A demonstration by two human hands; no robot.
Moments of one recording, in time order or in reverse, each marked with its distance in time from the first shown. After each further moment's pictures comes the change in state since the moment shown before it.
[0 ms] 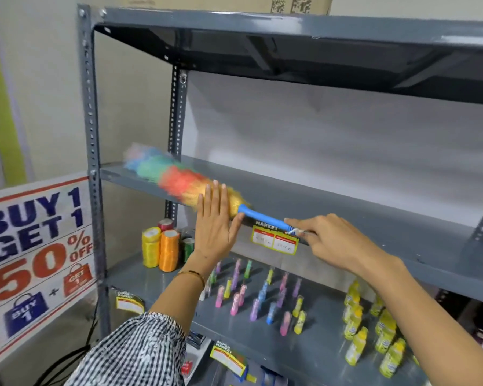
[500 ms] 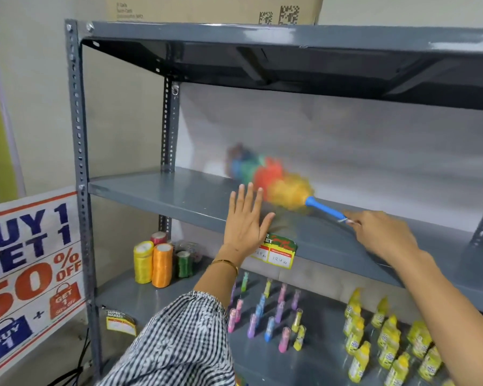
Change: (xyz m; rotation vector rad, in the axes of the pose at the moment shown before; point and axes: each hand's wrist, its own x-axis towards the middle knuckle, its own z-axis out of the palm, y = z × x) left_hand 0.048 0.046 0.051 0.039 -0.129 0.140; right_hand 0.023 0.102 -0.003 -0.168 0.169 0.383
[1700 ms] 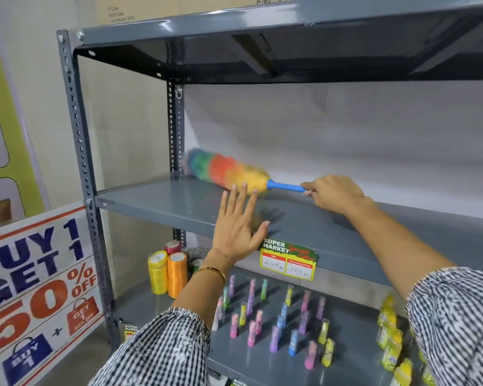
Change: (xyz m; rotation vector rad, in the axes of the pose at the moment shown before) left_hand 0.003 -0.051 -0.002 0.078 0.049 0.085; right_hand 0.128 -0.068 0.034 -0.110 0.083 -0.390
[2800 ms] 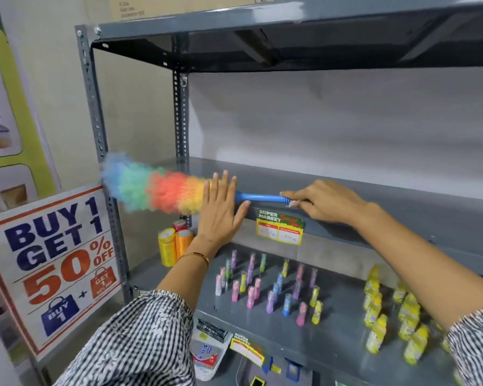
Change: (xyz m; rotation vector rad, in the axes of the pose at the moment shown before) left_hand -0.039 0.012 -0.060 0.052 -0.069 -0.108; right_hand -0.110 -0.042 -0.055 0.190 -0.086 -0.217
